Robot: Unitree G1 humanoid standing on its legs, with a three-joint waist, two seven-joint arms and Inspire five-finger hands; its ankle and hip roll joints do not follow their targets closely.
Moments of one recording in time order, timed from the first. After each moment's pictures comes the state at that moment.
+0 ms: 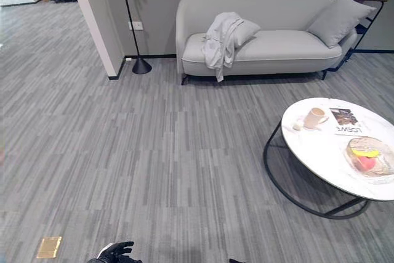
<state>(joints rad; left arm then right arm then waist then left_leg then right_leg) -0.07 0.17 -0.32 1.37 -0.11 -0.13 -0.04 -0.03 -0.27 0.07 1.37 0.42 -0.04 0.13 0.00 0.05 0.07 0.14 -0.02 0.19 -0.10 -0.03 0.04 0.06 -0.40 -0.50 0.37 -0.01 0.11</state>
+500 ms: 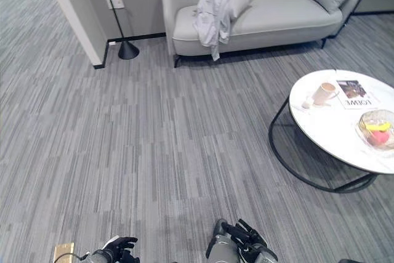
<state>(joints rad) -0.16 0.18 -0.50 1.34 0.01 -0.11 -0.03 -0.14 -0.24 -0.08 1.37 0.68 -0.05 0.15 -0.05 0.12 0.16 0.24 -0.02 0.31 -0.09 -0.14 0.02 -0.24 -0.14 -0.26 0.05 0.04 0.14</state>
